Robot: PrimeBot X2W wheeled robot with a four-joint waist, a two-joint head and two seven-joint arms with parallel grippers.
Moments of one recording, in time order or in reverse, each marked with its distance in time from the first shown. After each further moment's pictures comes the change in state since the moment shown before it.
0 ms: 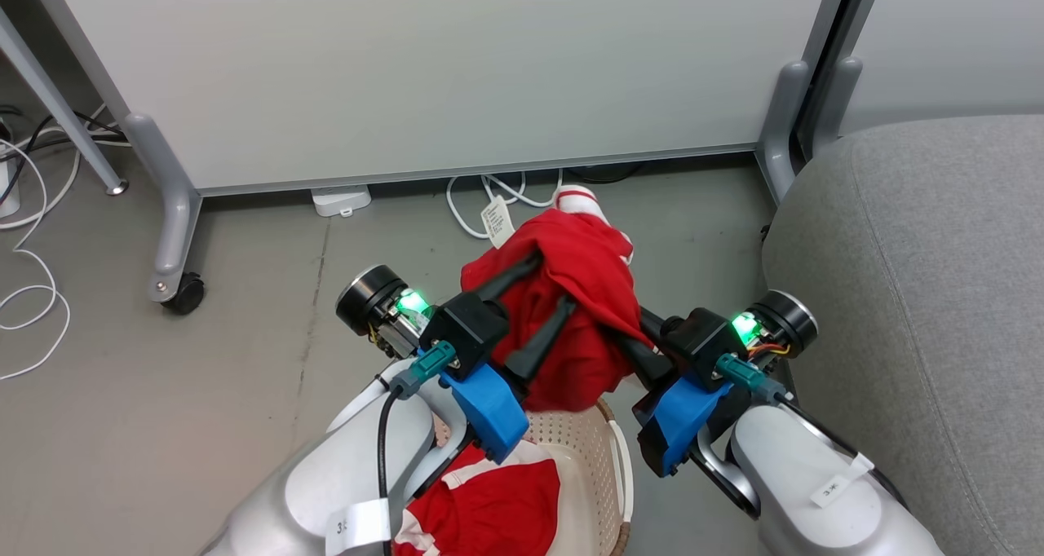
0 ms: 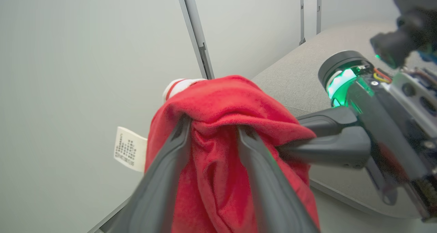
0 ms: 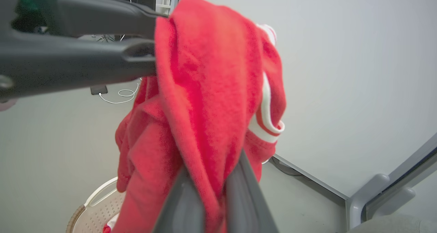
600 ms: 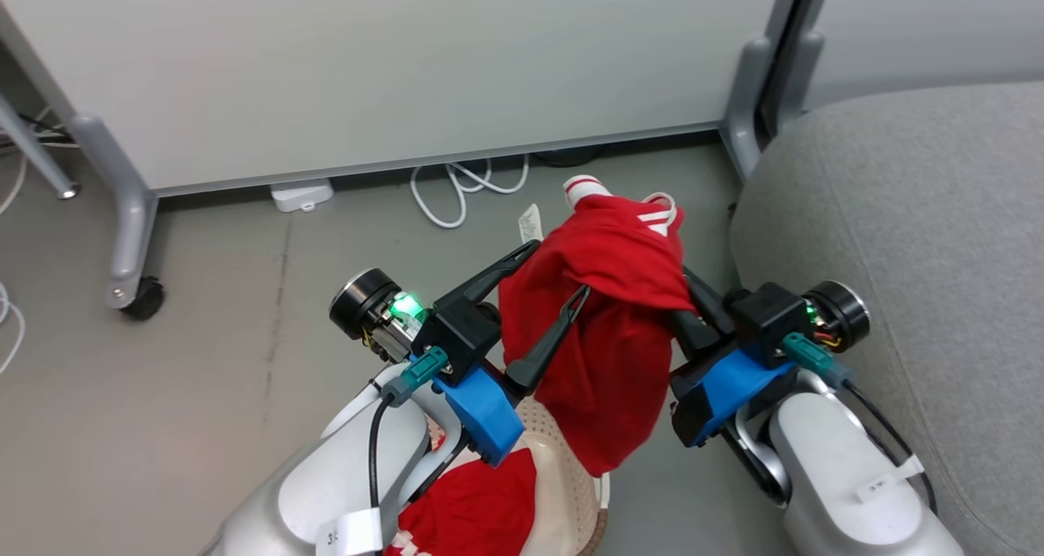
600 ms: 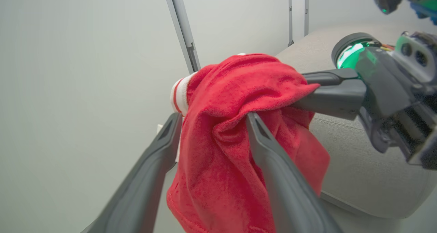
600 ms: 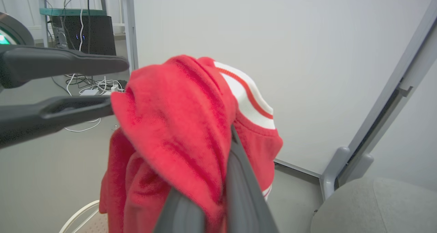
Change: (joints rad) left arm 0.022 0.011 0.027 -0.019 0.019 0.001 0.000; right arm 0.052 0.019 -0.185 -0.084 -0.008 0.000 0.000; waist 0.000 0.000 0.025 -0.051
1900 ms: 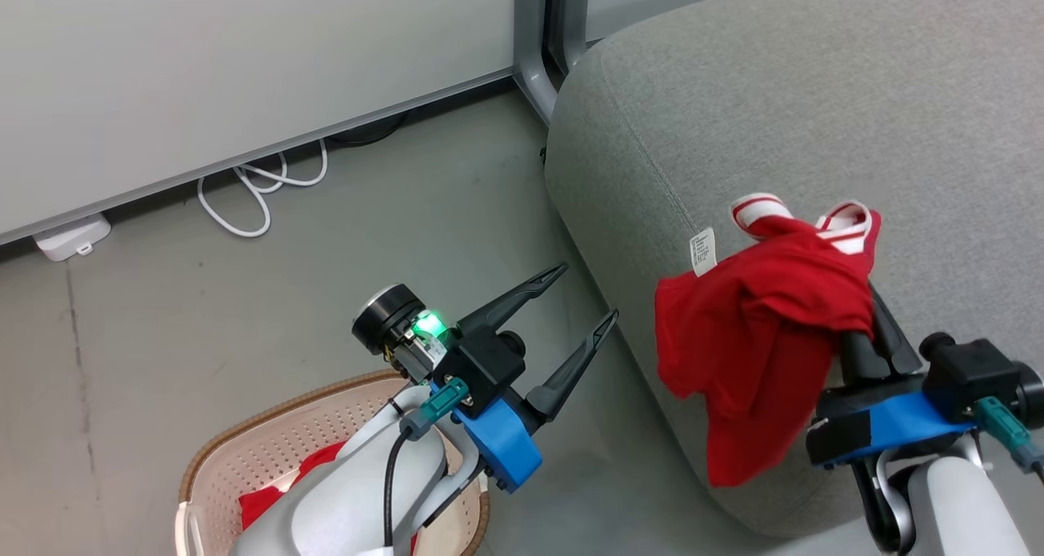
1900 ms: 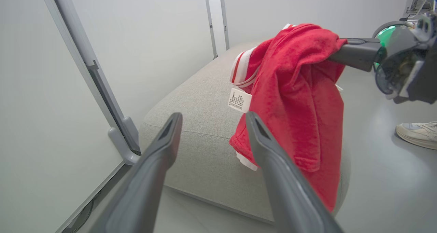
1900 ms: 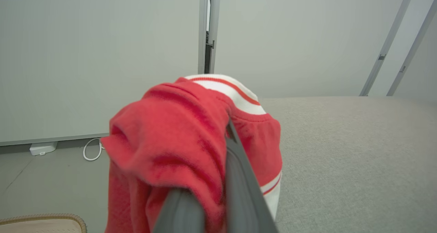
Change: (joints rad) left arm 0.044 -0.004 -0.014 -0.077 0.046 -0.005 0.000; right arm 0.276 0.031 -0.434 -0.276 -0.063 0.000 0.000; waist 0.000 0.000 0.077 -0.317
